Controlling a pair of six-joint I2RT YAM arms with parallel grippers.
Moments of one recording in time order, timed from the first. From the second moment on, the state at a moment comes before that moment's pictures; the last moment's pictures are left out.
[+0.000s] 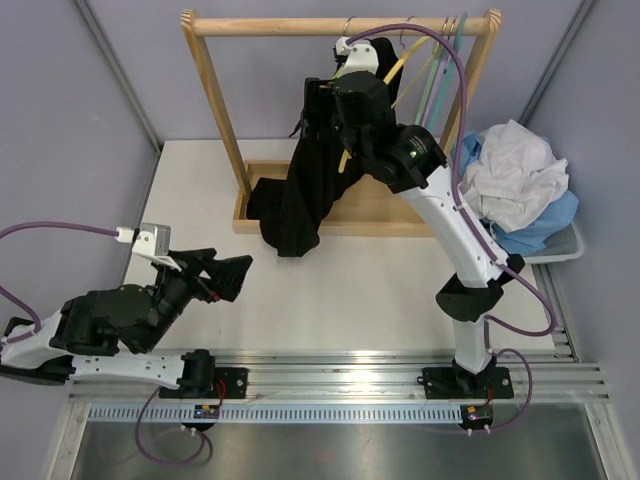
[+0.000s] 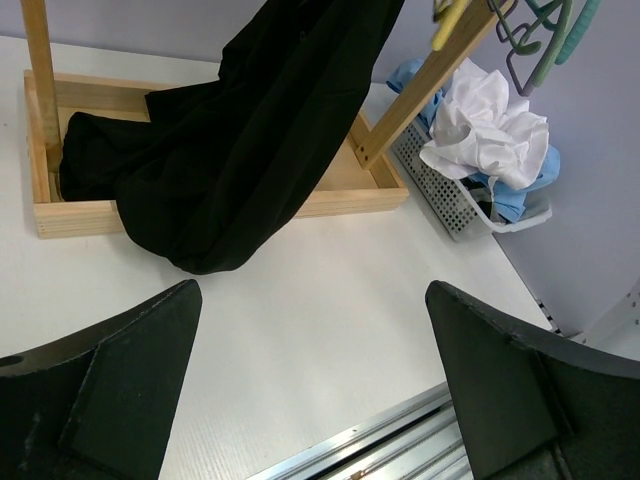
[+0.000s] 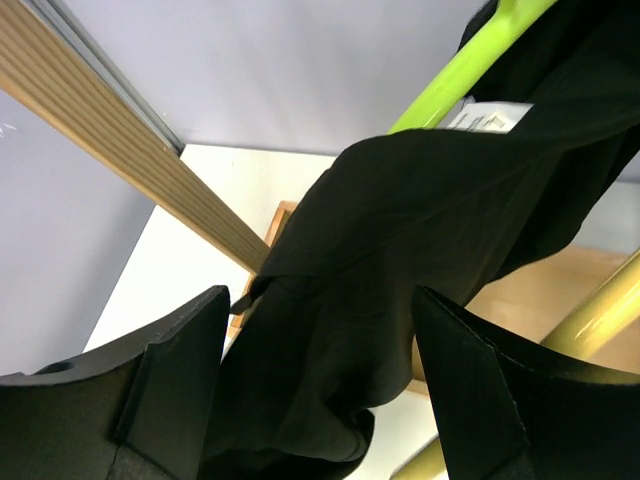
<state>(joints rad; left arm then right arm) -1.58 0.50 1.09 -0.78 -1.09 -0.61 0.82 1.95 2.60 -0.87 0.47 0.34</state>
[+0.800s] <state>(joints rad) -1.58 0.46 1.07 -0.79 -1.09 -0.62 0.80 1.94 2.53 -0.88 0.62 0.37</state>
